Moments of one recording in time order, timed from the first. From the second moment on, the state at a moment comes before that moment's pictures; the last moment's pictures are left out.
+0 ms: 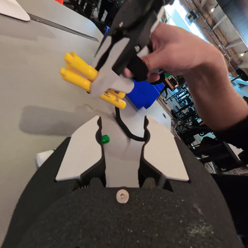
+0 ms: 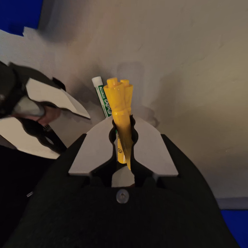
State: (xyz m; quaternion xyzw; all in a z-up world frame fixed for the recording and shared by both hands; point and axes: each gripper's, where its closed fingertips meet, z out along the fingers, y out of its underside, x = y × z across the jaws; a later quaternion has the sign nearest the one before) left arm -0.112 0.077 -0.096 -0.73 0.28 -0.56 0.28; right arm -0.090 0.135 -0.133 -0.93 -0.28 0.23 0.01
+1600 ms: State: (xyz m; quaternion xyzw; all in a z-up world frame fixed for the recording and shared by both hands) left arm -0.108 0.176 -0.186 -0.91 0.36 -0.07 0.17; right arm -0.118 0.218 -0.126 -0.77 0.16 0.59 0.16
